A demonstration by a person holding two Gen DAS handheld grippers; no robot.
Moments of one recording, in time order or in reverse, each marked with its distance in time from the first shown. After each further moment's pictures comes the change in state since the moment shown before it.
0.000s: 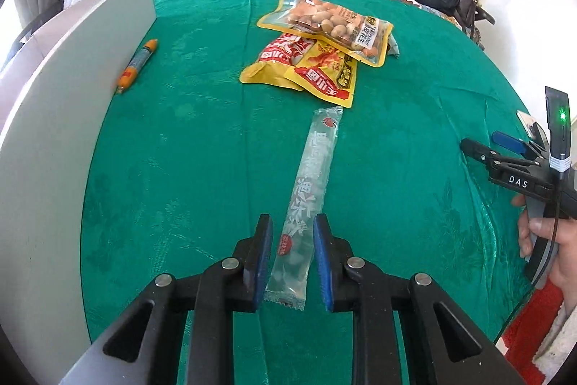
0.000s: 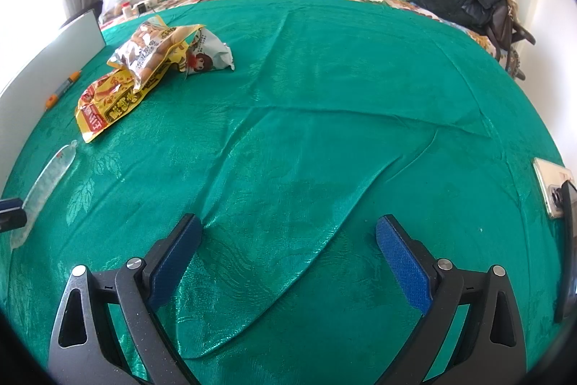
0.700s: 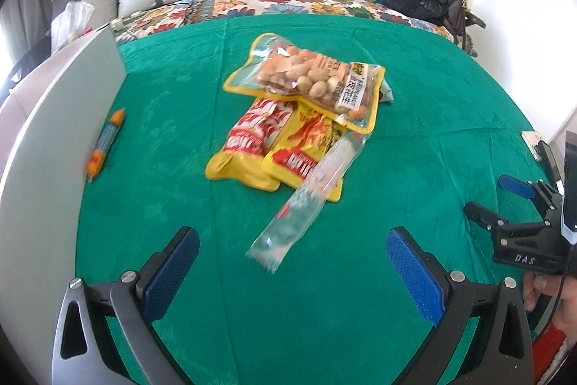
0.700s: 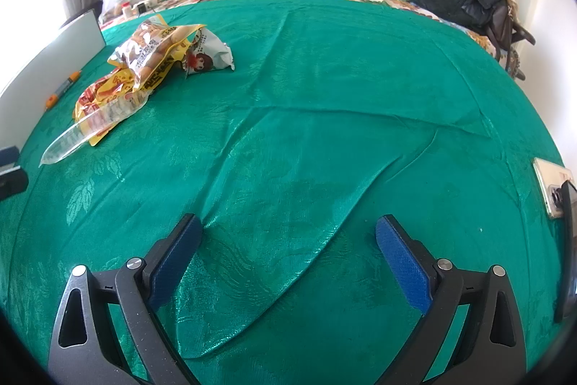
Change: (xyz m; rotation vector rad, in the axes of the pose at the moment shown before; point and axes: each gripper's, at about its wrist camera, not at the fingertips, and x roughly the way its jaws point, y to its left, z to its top) left arm 0.031 -0.033 0.077 0.117 -0.066 -0.008; right arm 0.000 0.000 0.000 0.000 -0.001 0.000
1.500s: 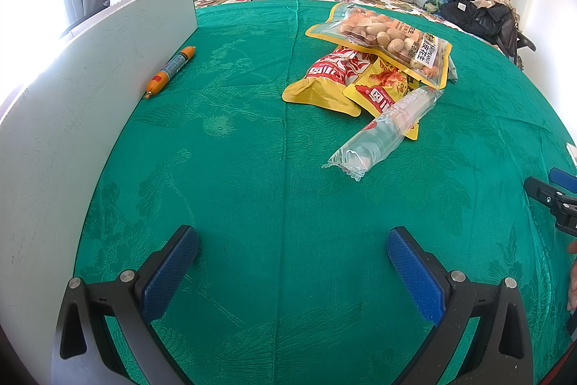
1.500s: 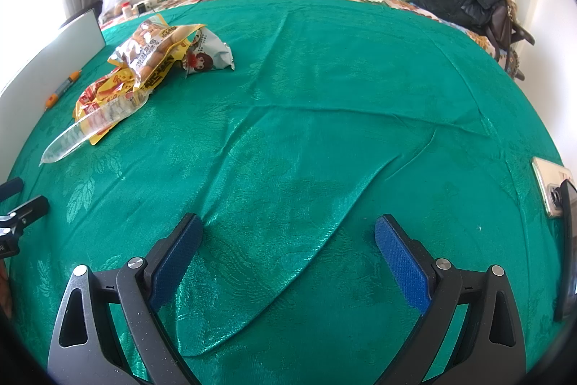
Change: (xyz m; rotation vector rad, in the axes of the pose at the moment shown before) left arm 0.002 0.031 -0.075 -0.177 -0.051 0.193; right arm -0.001 -0.001 0.000 0.000 -0.001 0.000
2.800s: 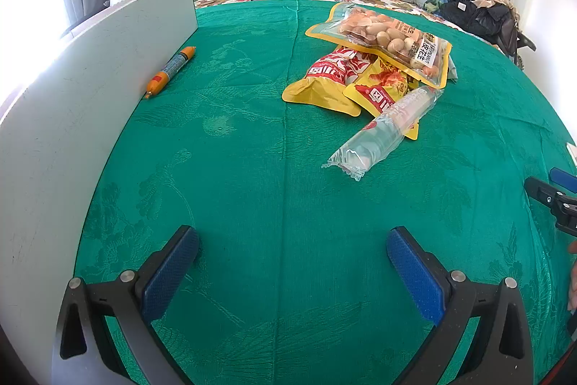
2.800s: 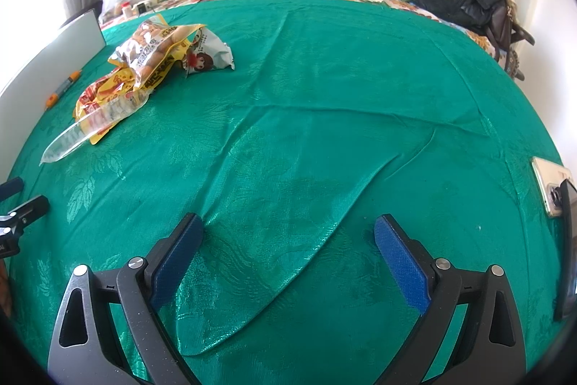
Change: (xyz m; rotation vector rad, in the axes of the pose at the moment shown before) left arm 0.000 0.000 0.000 0.001 0.000 0.001; right arm 0.000 0.000 0.000 0.000 0.000 0.000
